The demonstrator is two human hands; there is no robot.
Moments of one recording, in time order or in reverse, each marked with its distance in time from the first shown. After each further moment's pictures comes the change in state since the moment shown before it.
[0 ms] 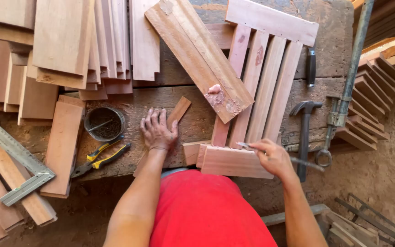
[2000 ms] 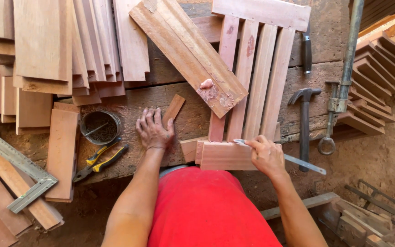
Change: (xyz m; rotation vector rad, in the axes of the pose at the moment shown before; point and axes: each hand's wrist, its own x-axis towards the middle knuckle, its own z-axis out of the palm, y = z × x) left_hand -0.002 -0.001 0.003 0.014 -0.052 0.007; right_hand -0.011 0.026 0.044 -0.328 0.101 -0.023
